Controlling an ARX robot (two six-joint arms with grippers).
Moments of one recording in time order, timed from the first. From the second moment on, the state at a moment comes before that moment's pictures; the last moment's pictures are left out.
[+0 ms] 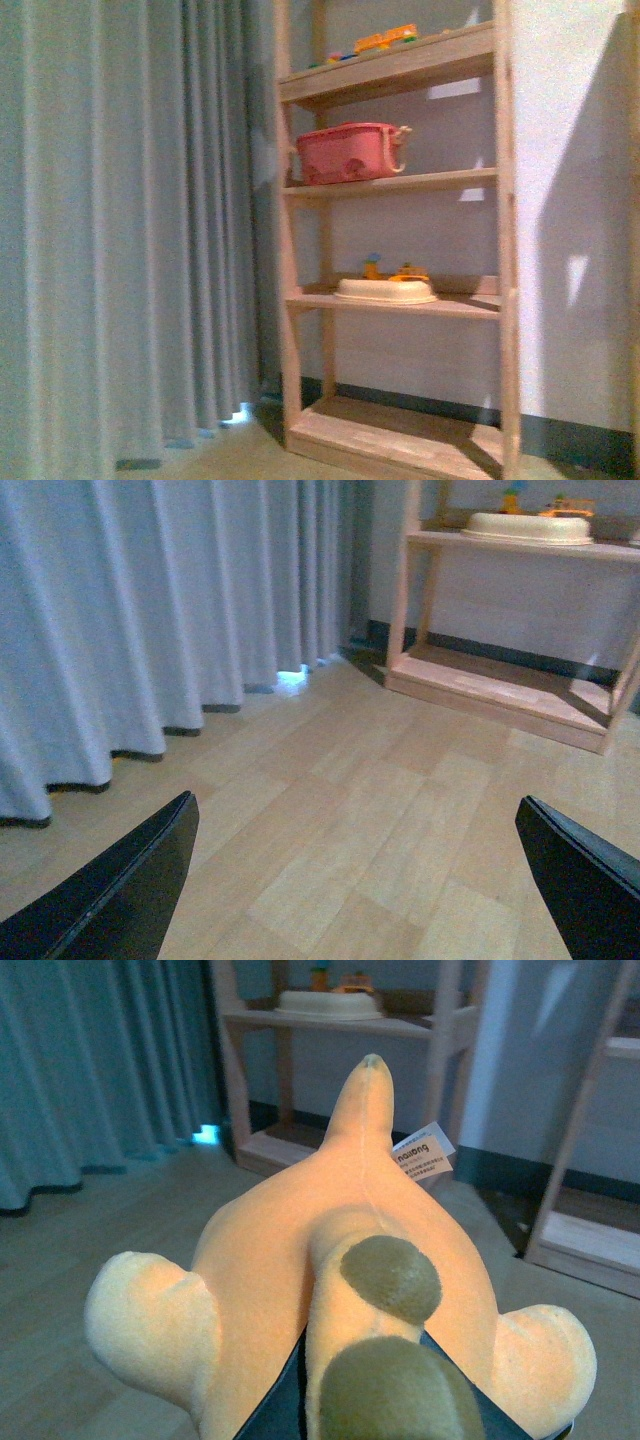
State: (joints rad) left arm 0.00 0.00 0.01 0.00 0.00 -0.01; right arm 0.00 0.01 0.01 0.00 0.00 0.00
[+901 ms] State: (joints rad) left arm 0.00 0.00 0.01 0.00 0.00 -0.01; right arm 0.00 0.01 0.01 0.00 0.00 0.00
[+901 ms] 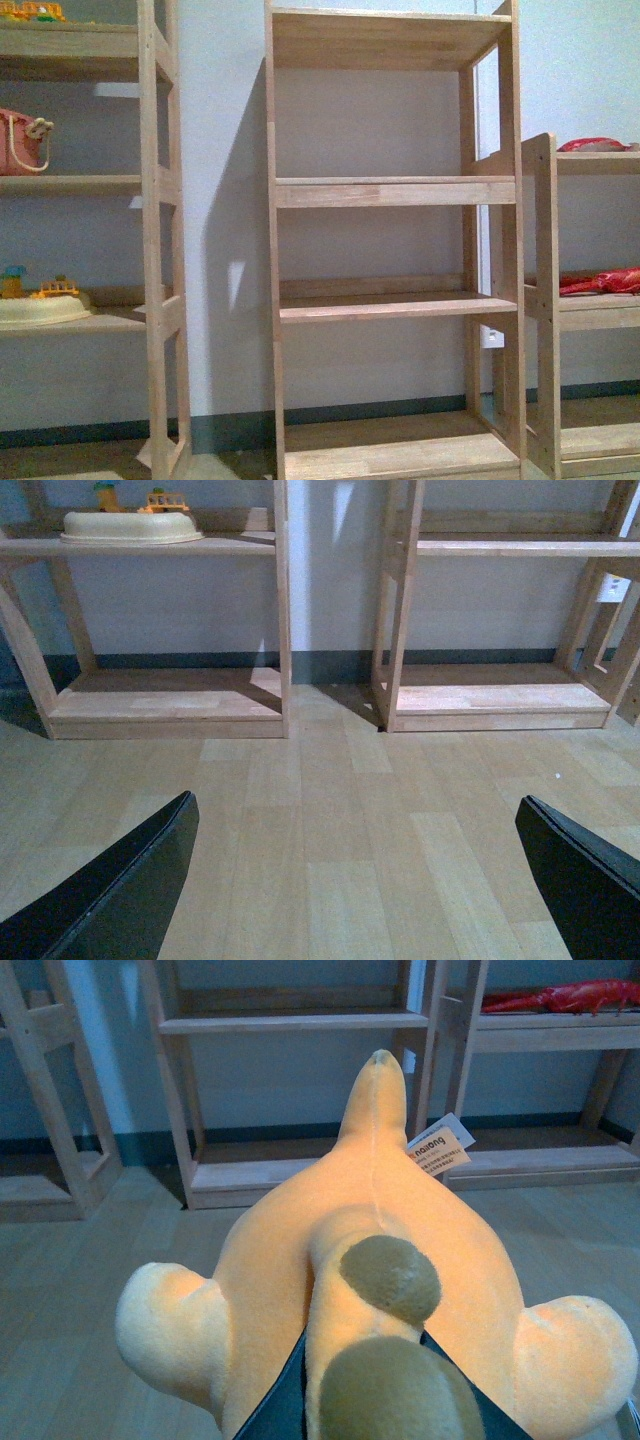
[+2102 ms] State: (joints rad) left arm 0.00 0.00 0.01 0.00 0.00 -0.01; right arm 0.00 0.01 0.01 0.00 0.00 0.00
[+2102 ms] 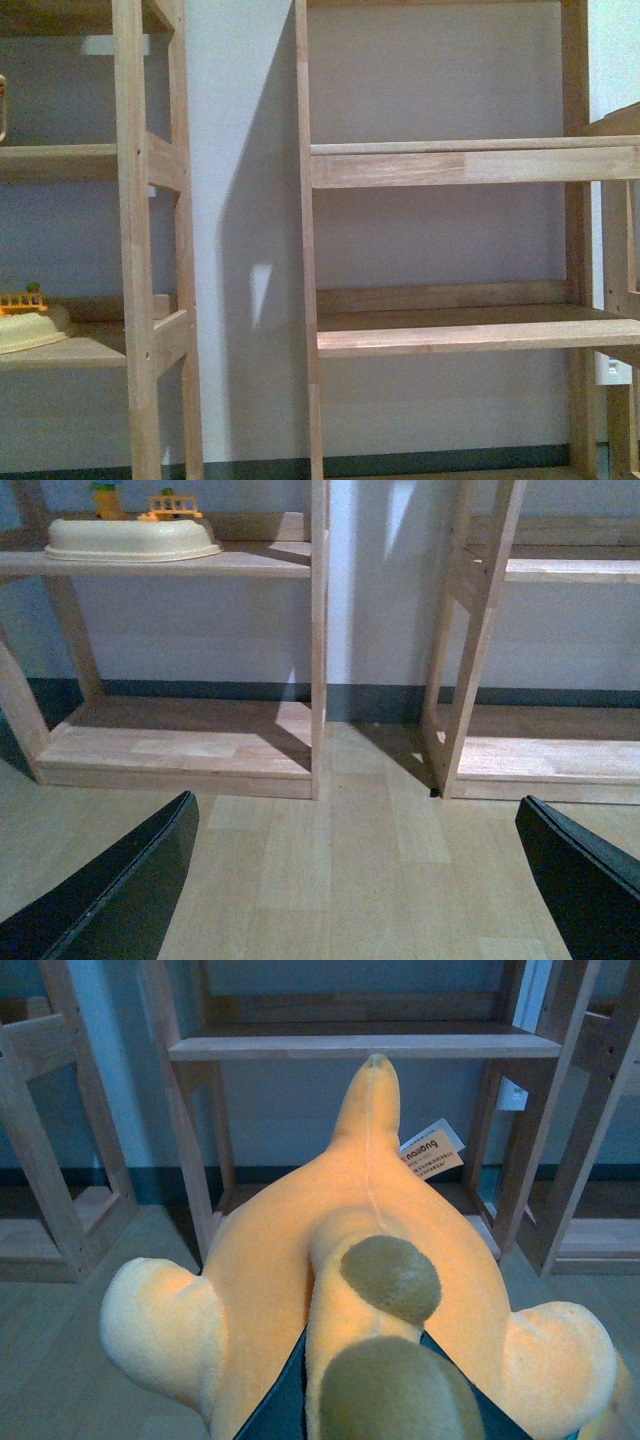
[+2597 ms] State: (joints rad) left arm 0.00 0.00 0.01 0.00 0.00 -0.01; right arm 0.00 0.01 0.01 0.00 0.00 0.00
